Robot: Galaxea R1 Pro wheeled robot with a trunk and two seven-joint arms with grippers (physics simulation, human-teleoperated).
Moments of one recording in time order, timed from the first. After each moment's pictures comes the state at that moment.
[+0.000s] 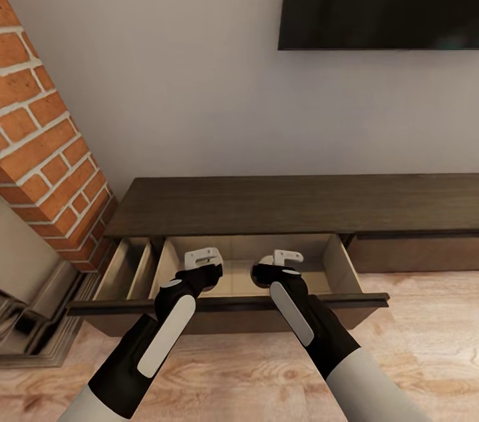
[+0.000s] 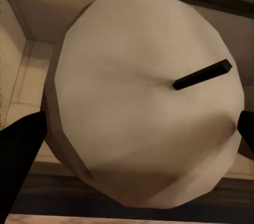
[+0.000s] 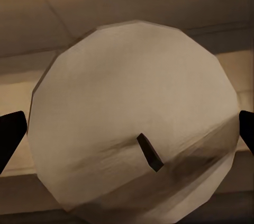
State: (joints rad) left arm -0.51 -0.02 -0.48 -1.42 0.74 0.58 0.72; right arm -0.65 0.09 0.46 -1.08 -0.64 0.56 -0.62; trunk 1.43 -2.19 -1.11
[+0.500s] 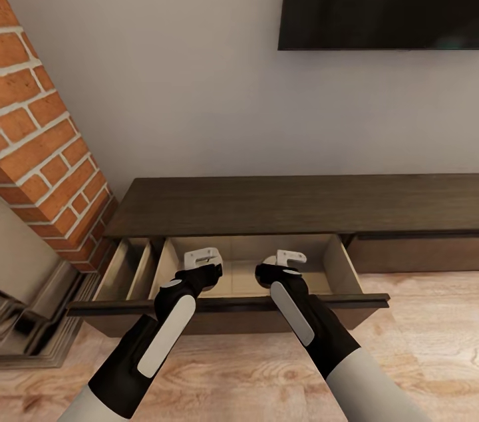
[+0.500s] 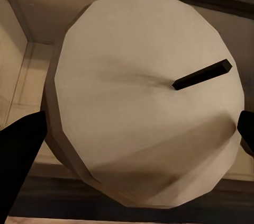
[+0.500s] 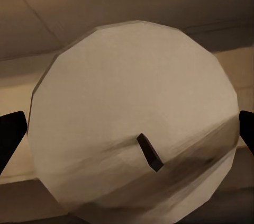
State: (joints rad) left arm -0.51 -0.02 -0.48 -1.42 0.73 0.58 0.72; right arm -0.65 0.09 0.46 -1.08 -0.64 0.55 -0.67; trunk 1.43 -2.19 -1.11
